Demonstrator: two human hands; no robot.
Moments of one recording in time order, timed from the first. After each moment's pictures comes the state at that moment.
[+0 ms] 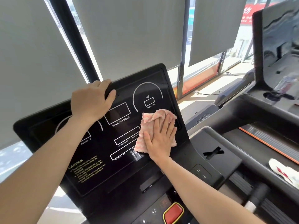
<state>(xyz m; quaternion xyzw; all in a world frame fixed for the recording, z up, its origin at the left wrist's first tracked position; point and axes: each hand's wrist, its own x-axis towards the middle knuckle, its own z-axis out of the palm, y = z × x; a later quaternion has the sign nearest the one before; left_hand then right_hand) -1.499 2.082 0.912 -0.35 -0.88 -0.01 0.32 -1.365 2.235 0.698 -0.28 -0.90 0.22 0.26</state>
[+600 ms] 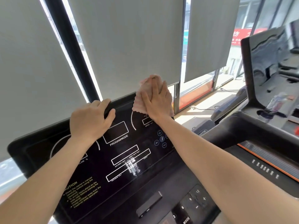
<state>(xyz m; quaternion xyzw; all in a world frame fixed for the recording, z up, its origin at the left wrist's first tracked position) -1.495 2.085 0.912 -0.34 -0.88 -0.03 0.33 -1.457 2.327 0.868 -0.25 -0.88 0.25 0.33</state>
